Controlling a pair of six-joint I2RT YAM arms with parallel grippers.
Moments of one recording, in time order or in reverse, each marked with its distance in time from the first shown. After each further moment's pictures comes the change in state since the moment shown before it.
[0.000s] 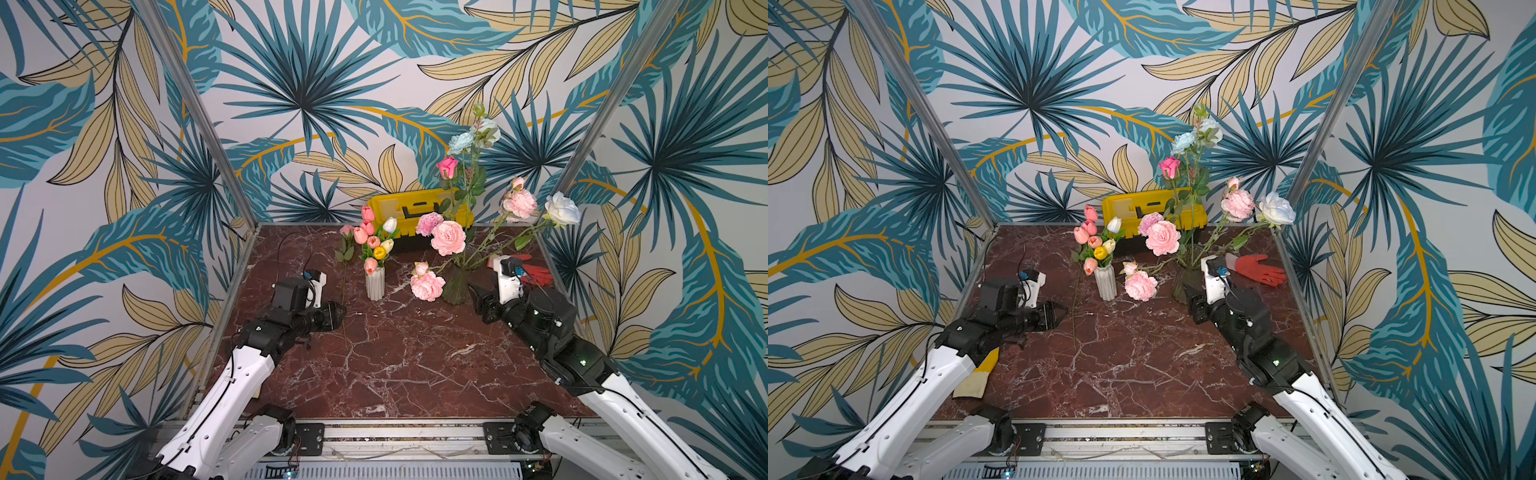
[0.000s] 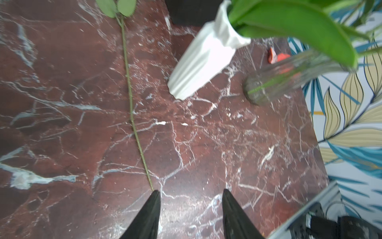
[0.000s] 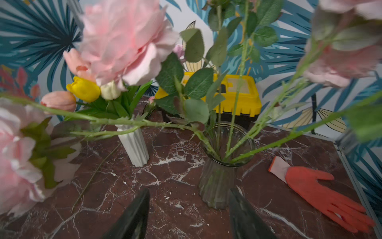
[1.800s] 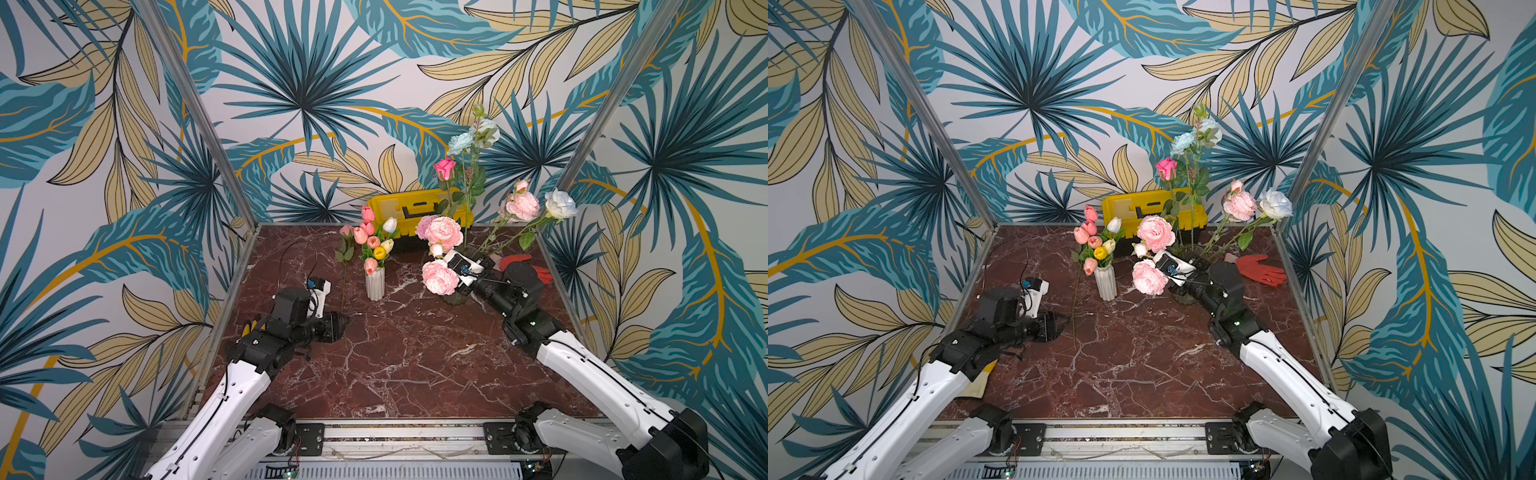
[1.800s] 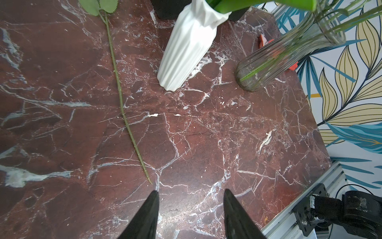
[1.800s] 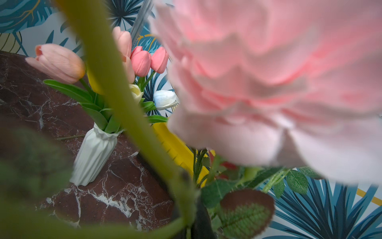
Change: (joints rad) left arm -0.069 -0.090 -0.049 -0.010 -0.034 0.022; right arm -0.100 0.311 0.013 0.509 -0.288 -0.691
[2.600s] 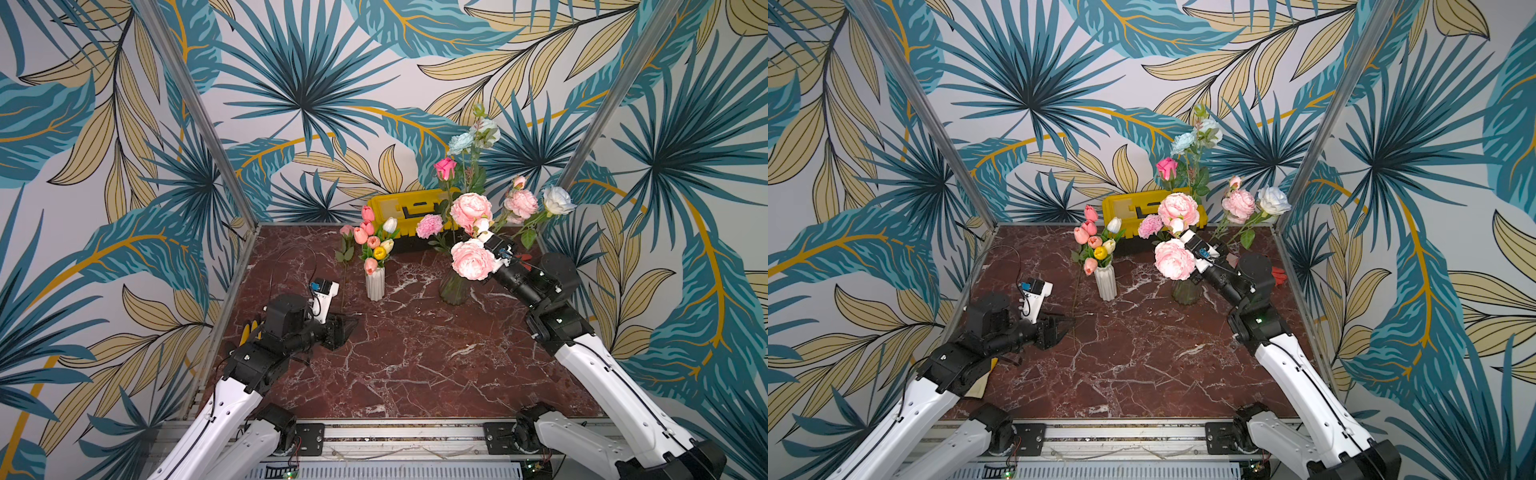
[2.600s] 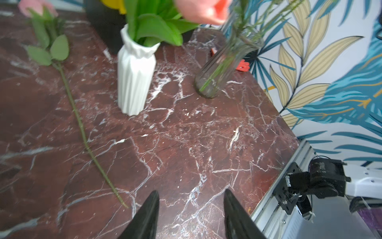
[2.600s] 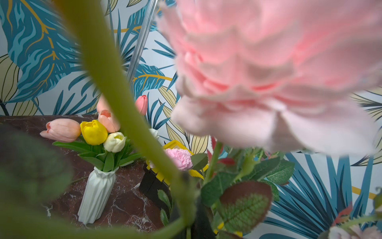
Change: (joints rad) left arm -0.126 -0.124 -0.010 0.094 0.076 0.094; right arm -0.136 -0.068 0.118 -0.044 -0.182 0.206
